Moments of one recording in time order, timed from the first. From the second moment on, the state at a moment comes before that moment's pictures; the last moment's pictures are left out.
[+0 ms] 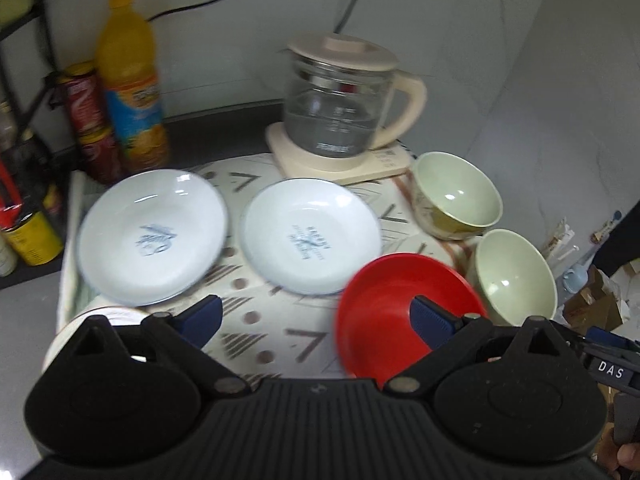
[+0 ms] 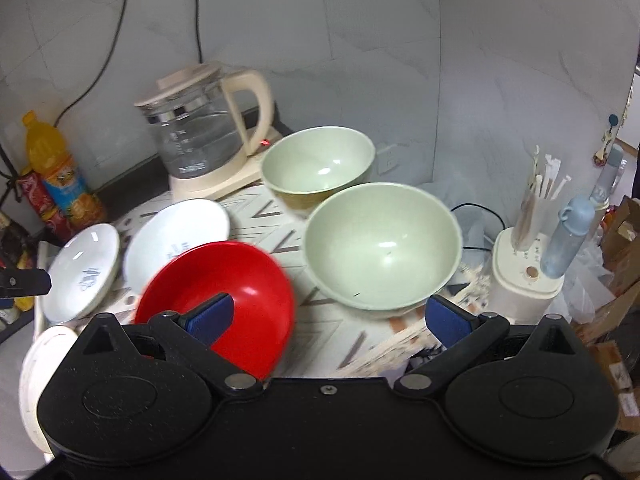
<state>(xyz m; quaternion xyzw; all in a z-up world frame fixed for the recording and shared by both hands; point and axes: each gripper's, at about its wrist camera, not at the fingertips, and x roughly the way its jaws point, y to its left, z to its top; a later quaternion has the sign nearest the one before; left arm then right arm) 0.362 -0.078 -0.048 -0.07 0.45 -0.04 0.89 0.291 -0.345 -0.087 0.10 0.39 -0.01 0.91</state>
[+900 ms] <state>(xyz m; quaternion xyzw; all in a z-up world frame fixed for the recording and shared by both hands) 0.454 -0.230 -0.096 -0.04 0.48 -0.11 0.87 0.354 -0.442 -0.140 0.14 0.43 -0.01 0.89</state>
